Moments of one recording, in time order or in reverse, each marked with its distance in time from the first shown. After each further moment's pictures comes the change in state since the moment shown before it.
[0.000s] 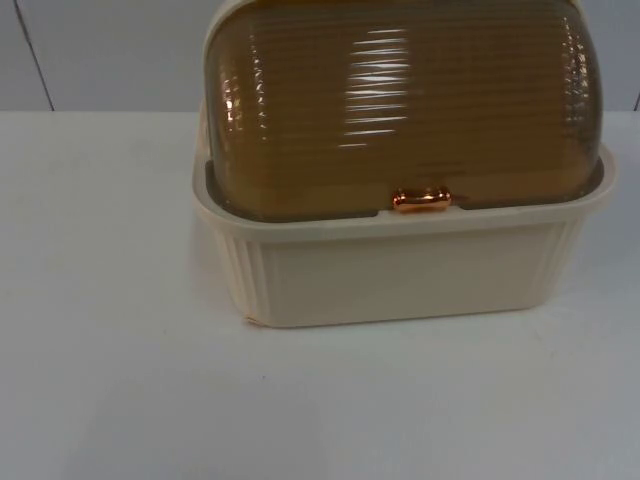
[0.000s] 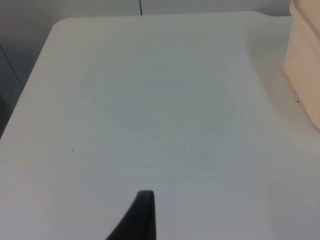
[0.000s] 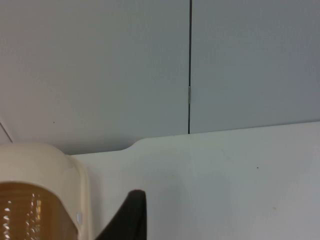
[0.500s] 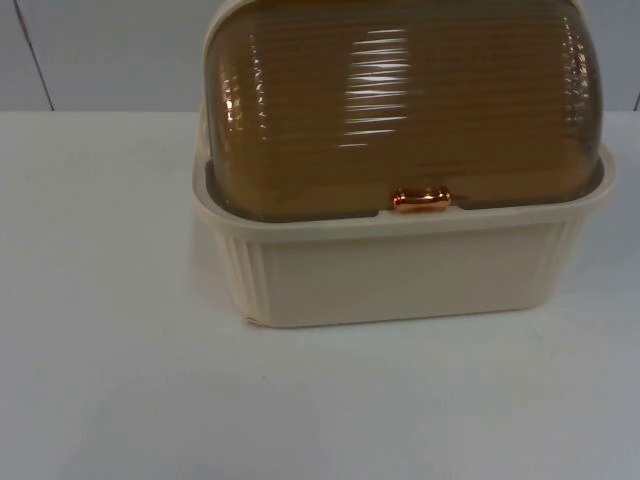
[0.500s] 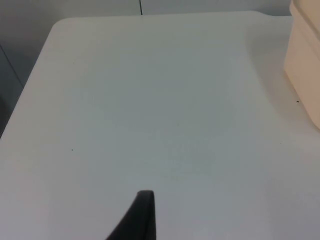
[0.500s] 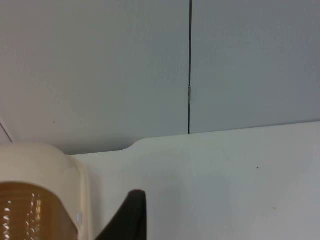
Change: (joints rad) right arm 0.029 0.000 0.000 0.000 0.000 -0.002; left arm 0.000 0.000 0.000 0.000 0.000 0.000
